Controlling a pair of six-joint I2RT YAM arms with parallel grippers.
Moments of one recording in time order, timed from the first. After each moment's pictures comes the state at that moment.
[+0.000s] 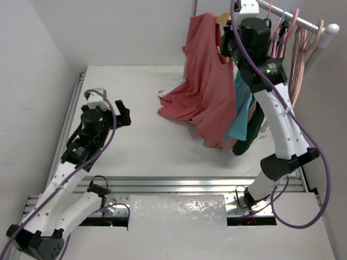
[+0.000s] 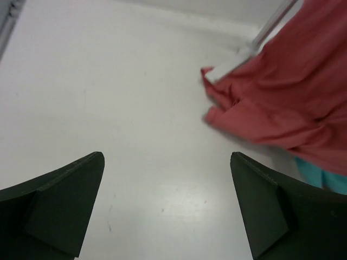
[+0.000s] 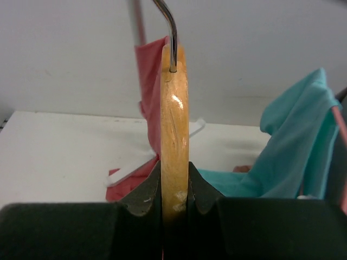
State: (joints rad) left arm -0.31 0.74 0.86 -0.35 -0.30 -0.30; right arm 0.41 1.67 2.15 -0.62 0.31 0.07
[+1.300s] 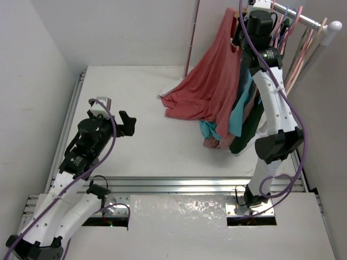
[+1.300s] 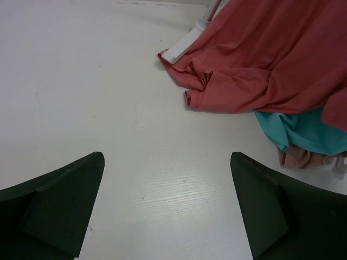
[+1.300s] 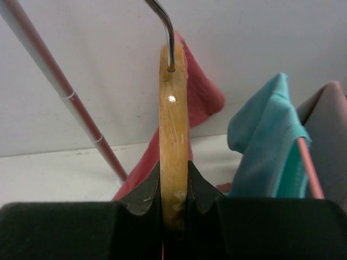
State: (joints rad) left arm -0.31 0.65 0.75 -0.33 -0.09 -0.26; right arm 0.18 1.88 2.26 -0.51 0.27 0.13
